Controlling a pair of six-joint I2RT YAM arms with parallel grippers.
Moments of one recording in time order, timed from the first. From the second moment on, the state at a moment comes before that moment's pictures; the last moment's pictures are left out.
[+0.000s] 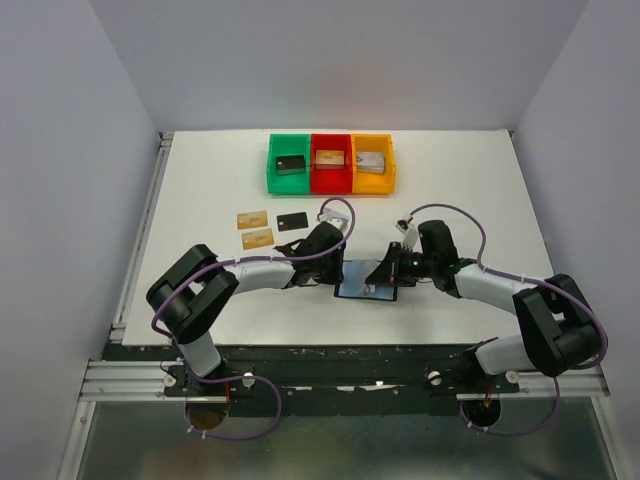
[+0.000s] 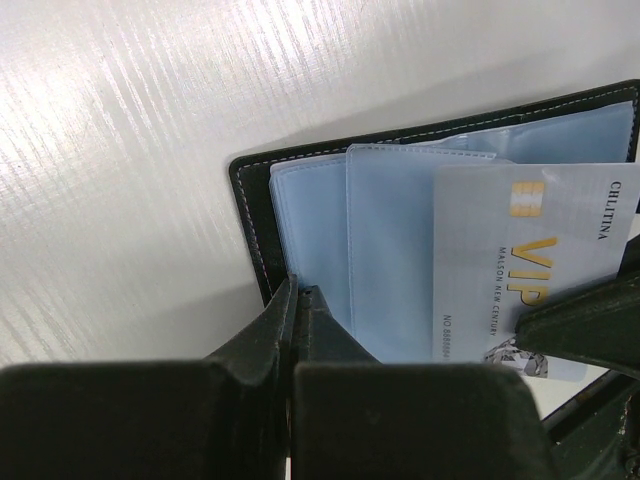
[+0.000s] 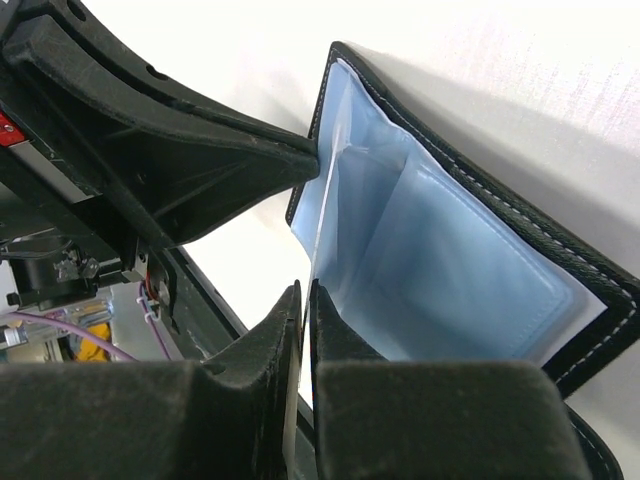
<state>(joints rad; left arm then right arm) -0.83 1.70 0.87 -0.02 0.04 -0.62 0.40 1.40 0.51 0.16 -0.64 0.63</state>
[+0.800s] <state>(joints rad) -0.83 1.70 0.87 -0.02 0.04 -0.62 0.33 1.32 0.51 0.03 -0.61 0.58</state>
